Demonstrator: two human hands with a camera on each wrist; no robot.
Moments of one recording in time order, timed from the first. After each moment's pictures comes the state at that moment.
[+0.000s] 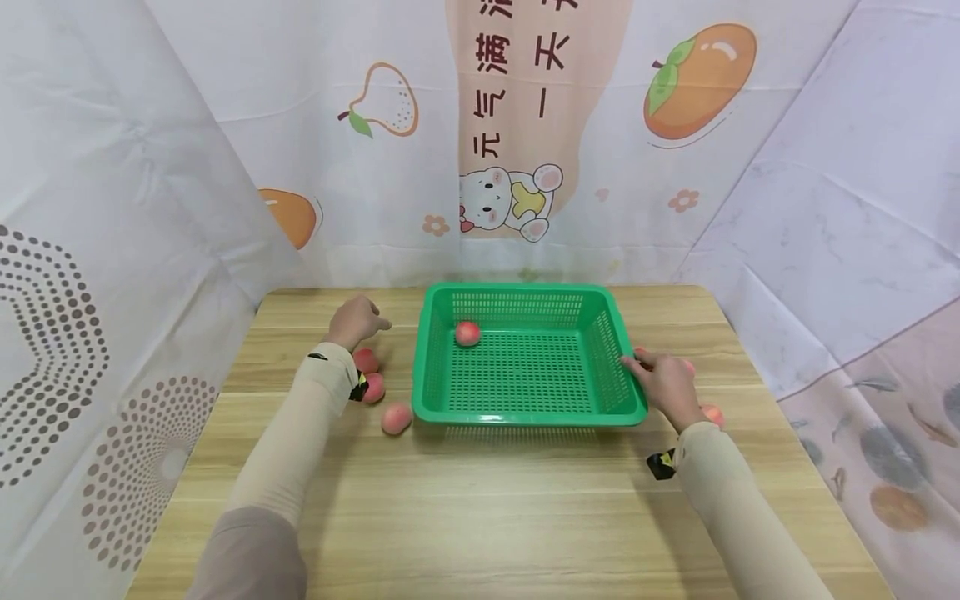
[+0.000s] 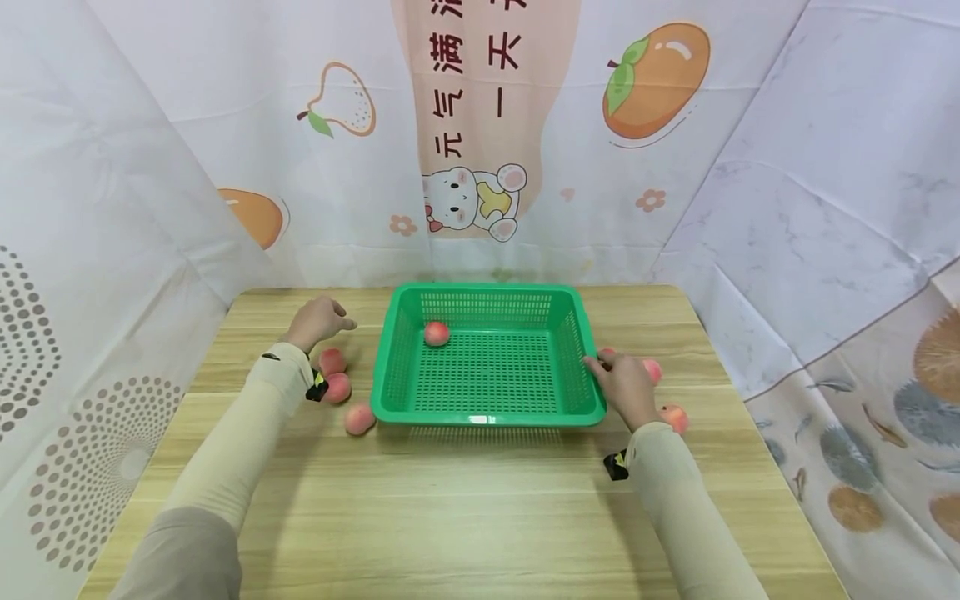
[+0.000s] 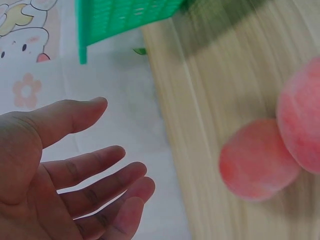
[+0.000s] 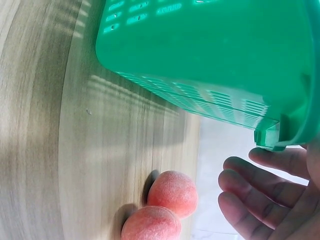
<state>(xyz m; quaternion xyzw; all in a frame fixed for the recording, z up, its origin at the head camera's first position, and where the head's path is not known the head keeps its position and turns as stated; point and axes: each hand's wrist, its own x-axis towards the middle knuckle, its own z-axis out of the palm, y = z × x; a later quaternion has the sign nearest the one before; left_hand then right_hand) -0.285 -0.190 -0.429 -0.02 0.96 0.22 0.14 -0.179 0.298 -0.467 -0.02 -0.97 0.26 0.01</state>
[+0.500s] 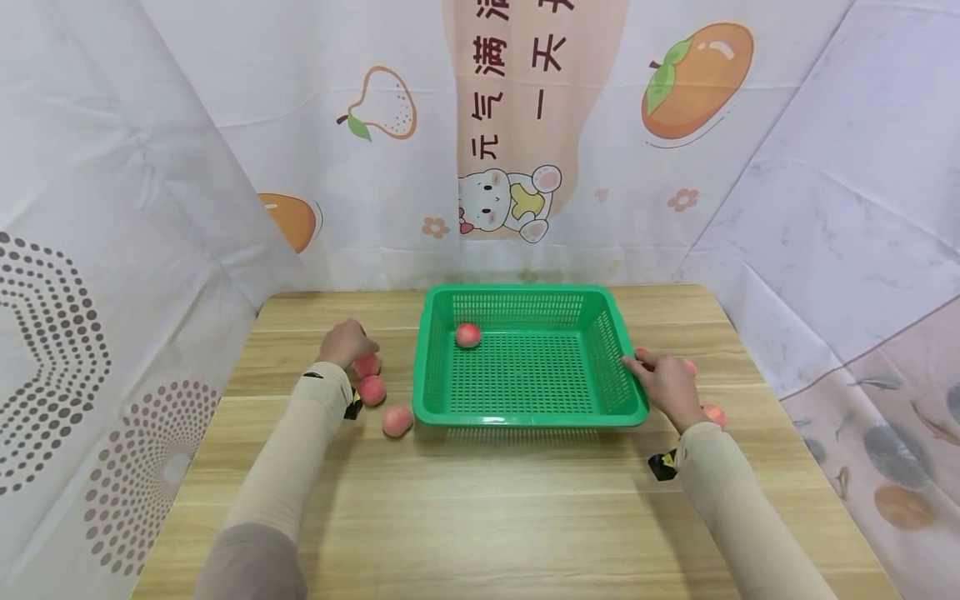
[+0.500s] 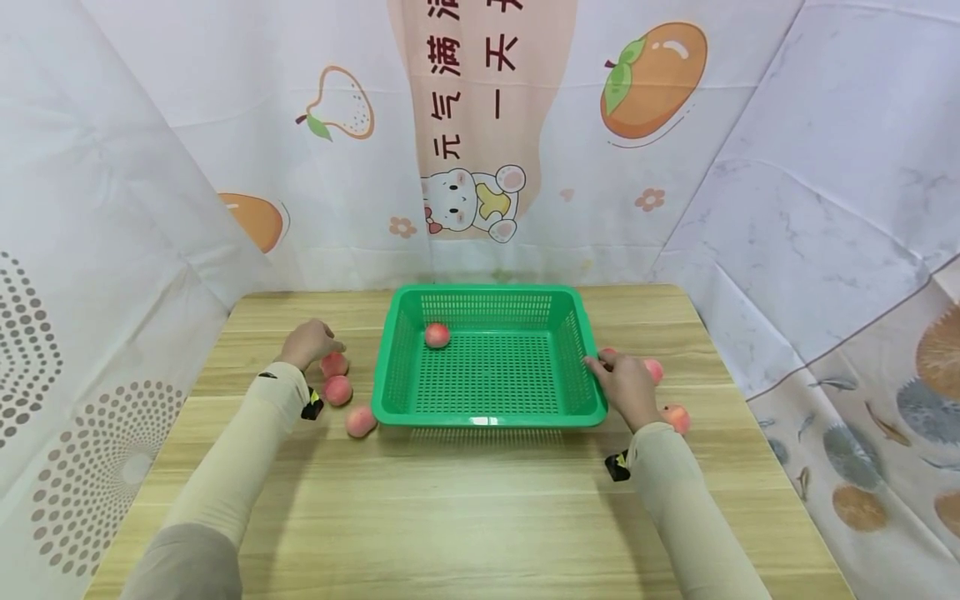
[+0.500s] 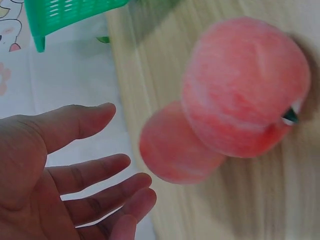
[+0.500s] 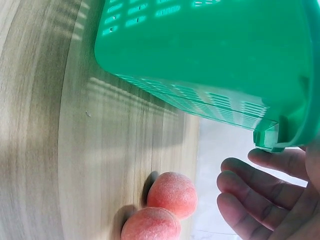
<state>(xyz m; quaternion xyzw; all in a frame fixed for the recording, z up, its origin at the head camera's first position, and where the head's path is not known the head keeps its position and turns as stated) -0.271 -0.210 -0.455 -0.06 0.96 0.20 0.17 -0.177 0.296 -0.466 -0.02 -0.96 0.26 0.01</state>
